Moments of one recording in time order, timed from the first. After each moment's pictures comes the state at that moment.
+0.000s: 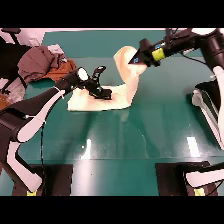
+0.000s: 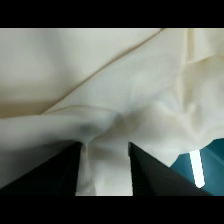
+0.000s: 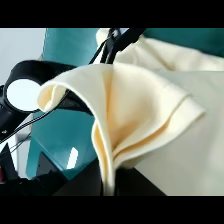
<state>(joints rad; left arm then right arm) -0.44 -1.83 1.56 1.02 -1.01 -1.44 0.22 -1.58 1.85 -0.76 1.40 1.69</state>
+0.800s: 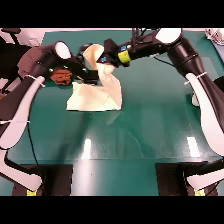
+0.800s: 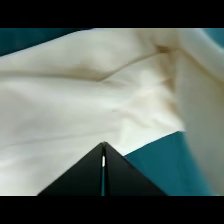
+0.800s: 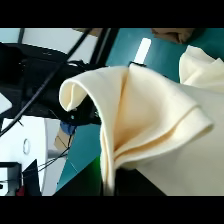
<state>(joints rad) -0.31 -1.67 1.79 1.29 -1.34 -1.62 0.49 -1.65 1.92 -0.75 1.08 1.75</state>
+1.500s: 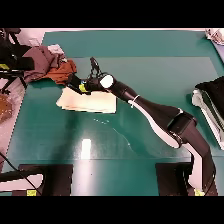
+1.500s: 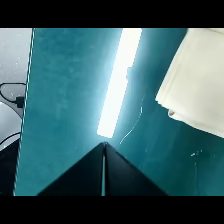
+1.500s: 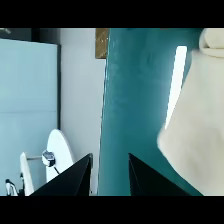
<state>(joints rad) -0.09 -1.38 1.83 1.86 -1.71 -1.80 0.76 -2.05 1.93 -0.48 0.53 1.76</state>
